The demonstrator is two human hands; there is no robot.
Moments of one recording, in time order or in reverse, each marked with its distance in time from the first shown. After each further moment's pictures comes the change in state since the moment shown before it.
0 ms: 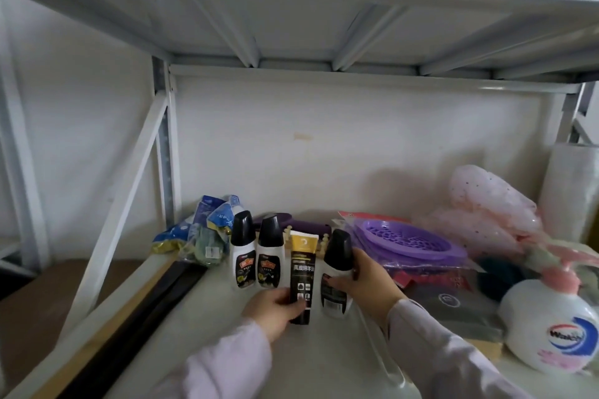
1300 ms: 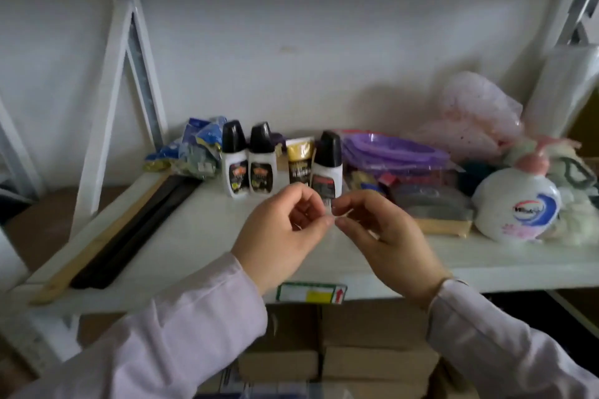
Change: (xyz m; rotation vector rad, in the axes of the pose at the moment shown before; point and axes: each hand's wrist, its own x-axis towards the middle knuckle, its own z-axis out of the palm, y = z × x) left_hand -0.118 0.032 0.003 0.084 0.057 0.648; right_hand -0.122 0.006 0.005 0.018 0.145 -0.403
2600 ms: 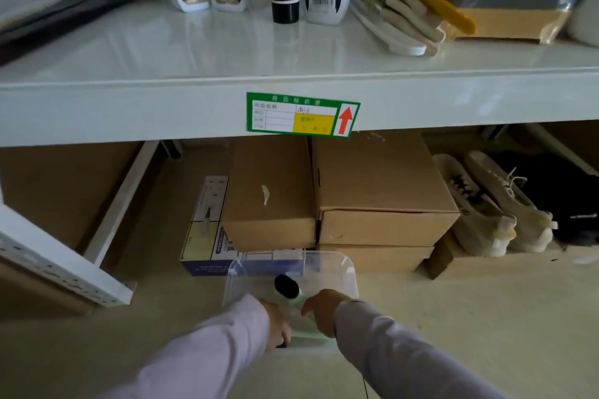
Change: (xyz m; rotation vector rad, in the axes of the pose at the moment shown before) left_hand -0.227 -0.296 0.193 0.841 -1.697 -0.435; right_hand -0.215 0.217 0.219 -0.581 -1.385 0.493
